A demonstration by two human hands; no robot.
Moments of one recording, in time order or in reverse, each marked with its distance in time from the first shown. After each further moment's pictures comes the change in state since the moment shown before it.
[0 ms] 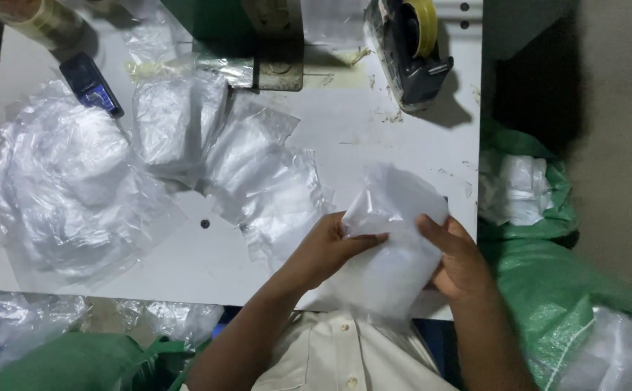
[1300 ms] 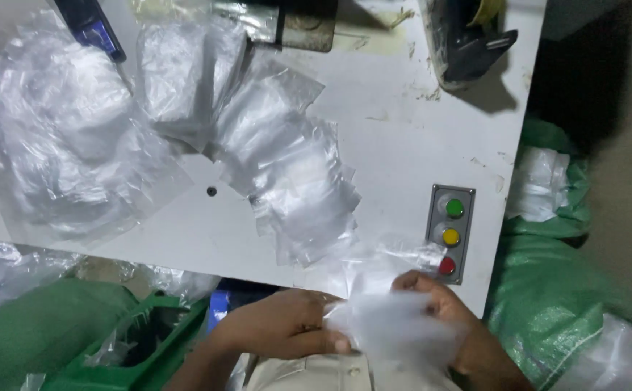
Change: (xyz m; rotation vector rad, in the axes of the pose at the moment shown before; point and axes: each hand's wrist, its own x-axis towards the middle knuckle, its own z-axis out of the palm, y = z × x) left_hand -0.096 -0.014 -0.056 0.603 -0.648 0.259; right_hand -0.067 0.054 -0.050 -0.309 -0.239 0.400
